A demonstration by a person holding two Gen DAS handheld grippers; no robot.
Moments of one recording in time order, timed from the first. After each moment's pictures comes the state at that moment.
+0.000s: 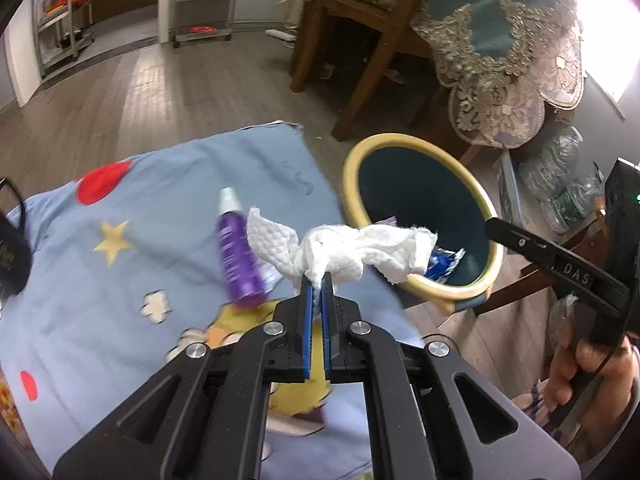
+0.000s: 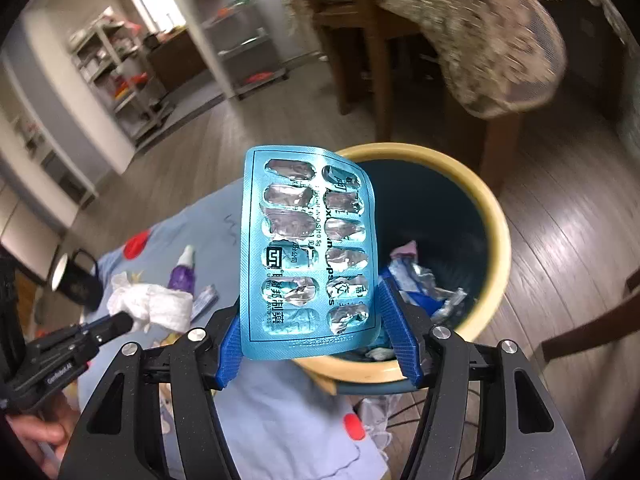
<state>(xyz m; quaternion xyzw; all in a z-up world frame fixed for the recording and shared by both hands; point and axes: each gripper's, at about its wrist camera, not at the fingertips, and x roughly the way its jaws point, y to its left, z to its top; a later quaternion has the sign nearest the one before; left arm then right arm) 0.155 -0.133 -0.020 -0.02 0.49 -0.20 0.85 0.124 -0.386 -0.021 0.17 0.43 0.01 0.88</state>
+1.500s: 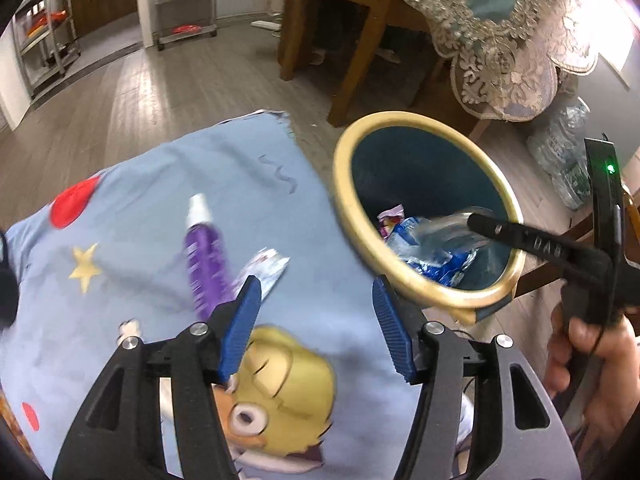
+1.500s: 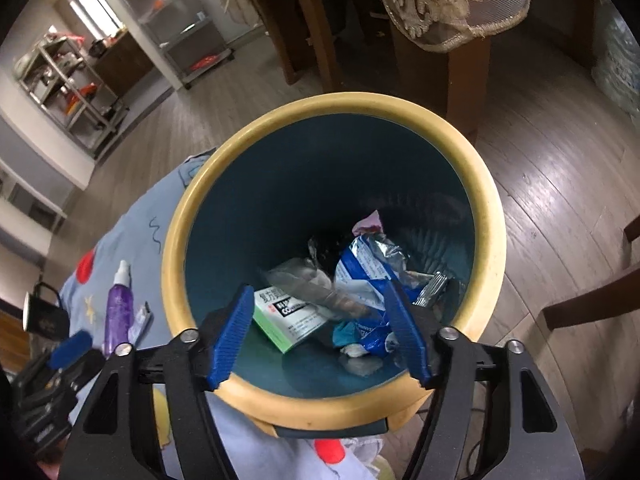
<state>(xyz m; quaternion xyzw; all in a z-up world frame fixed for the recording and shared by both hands) 0.179 -0.159 -0.050 0.02 0.50 -0.19 0.84 0.159 -0.415 -0.077 0.22 0.49 -0.05 0.85</state>
